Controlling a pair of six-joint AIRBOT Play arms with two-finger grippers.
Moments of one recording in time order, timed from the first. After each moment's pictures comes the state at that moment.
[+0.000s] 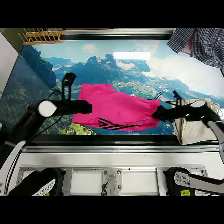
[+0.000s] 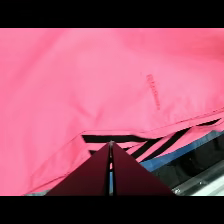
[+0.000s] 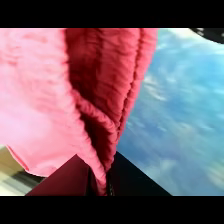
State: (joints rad) left arm -0.34 -1.06 0.88 1.09 -0.81 -1.41; right arm -0.26 -1.38 0.82 -0.79 1.09 1.19
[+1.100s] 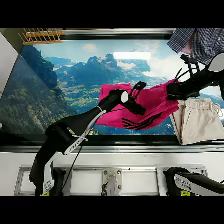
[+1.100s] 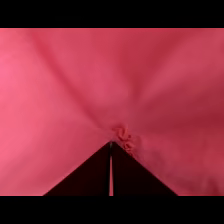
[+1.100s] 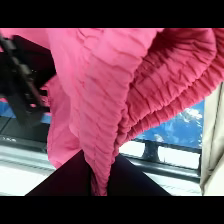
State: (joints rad) left arm -0.79 -2.06 1.80 1.07 -0.90 -1.41; right arm -0.02 -1.29 1.48 -1.30 1.59 1.56
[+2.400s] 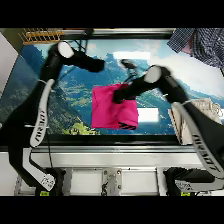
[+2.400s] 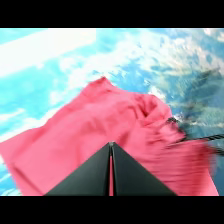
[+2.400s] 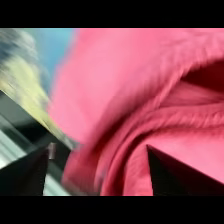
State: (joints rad) left arm -0.25 -1.79 1.97 1.08 -1.15 -1.41; right arm 0.49 -1.55 1.49 -1.02 1.10 1.45
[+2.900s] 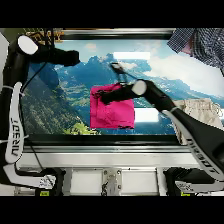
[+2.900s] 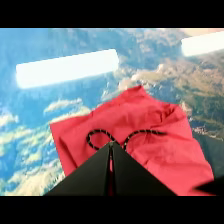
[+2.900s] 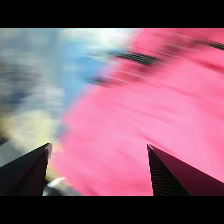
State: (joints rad) left arm -0.10 -1.54 1.71 1.08 -1.11 -1.41; right arm 0.47 -1.49 1.29 -0.97 0.80 1.39
